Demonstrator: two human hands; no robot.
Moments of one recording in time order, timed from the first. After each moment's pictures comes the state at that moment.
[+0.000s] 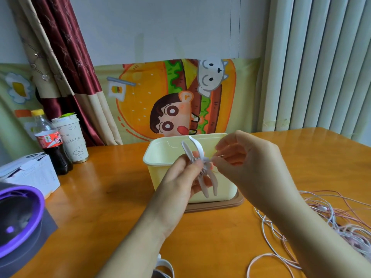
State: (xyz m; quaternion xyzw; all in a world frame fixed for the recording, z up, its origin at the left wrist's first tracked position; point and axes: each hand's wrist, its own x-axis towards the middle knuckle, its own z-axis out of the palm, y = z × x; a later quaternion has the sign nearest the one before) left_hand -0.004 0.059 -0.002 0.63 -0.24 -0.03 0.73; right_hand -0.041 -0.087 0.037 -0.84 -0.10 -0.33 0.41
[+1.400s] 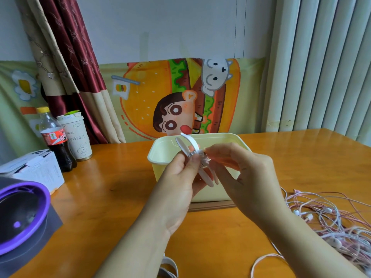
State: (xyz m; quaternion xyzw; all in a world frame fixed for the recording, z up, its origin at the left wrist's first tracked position) left_hand -0.007 0.061 0.003 0.62 -0.20 -0.02 0.76; right_hand -0.021 -0.079 0.005 -0.77 -0.26 -0.42 0.40
